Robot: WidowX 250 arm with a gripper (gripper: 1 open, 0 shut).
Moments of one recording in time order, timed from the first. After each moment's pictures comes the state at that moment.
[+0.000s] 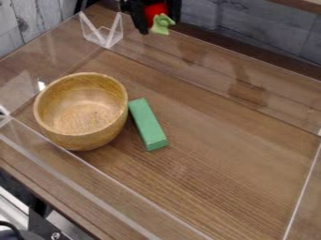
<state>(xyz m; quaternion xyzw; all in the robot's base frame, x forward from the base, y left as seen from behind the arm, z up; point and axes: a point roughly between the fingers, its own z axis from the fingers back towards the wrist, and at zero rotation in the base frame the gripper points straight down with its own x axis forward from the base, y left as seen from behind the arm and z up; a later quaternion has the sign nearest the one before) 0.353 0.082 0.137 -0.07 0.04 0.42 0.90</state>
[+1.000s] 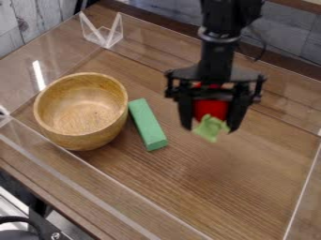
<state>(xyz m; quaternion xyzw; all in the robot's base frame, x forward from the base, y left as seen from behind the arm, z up) 0.244 -0.050 0.095 -0.02 0.06 0.24 0.97</state>
